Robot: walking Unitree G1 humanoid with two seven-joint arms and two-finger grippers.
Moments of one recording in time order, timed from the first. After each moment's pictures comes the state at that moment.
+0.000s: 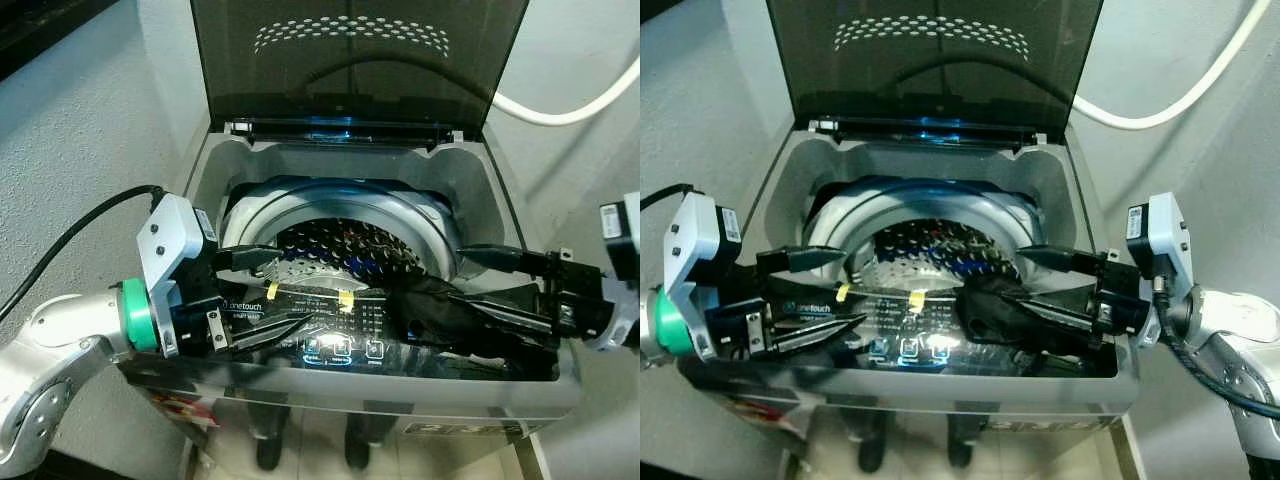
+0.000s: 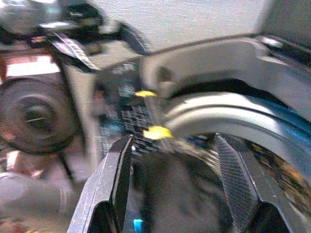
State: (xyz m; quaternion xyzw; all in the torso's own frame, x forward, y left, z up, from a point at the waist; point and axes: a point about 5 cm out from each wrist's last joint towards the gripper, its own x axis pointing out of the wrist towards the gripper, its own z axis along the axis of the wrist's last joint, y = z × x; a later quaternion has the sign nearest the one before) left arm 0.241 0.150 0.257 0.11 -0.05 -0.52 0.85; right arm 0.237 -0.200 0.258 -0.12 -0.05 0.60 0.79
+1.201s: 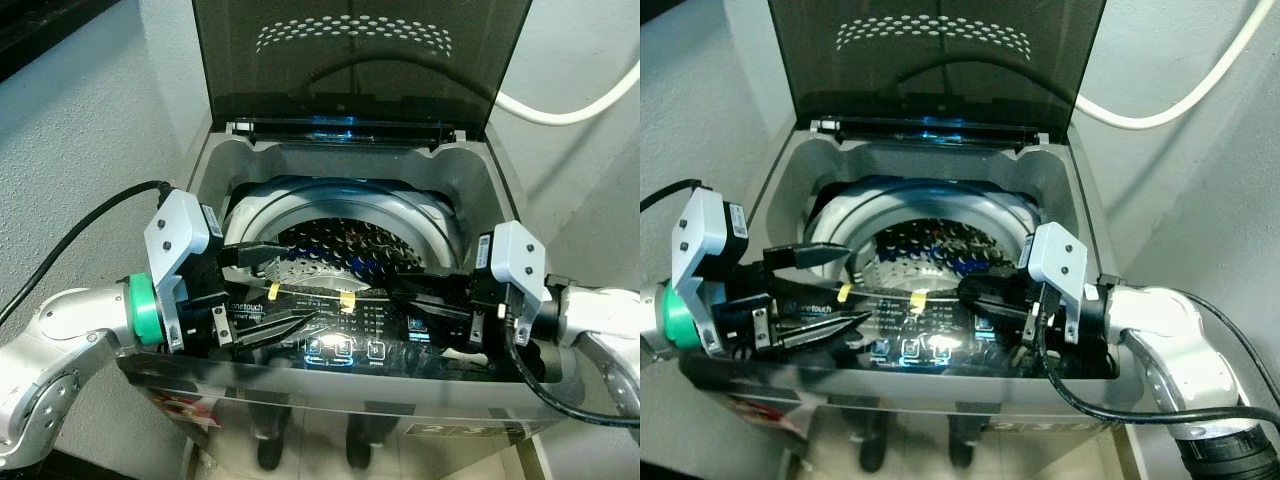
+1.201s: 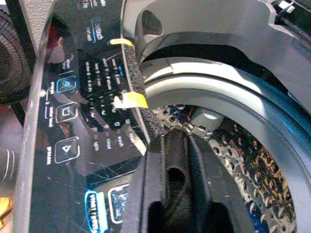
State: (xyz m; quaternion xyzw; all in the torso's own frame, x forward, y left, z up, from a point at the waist) left arm 0.243 0.150 0.257 0.11 -0.05 -0.52 0.85; right arm 0.276 -0.182 0.232 -0.24 -0.04 0.51 0.82
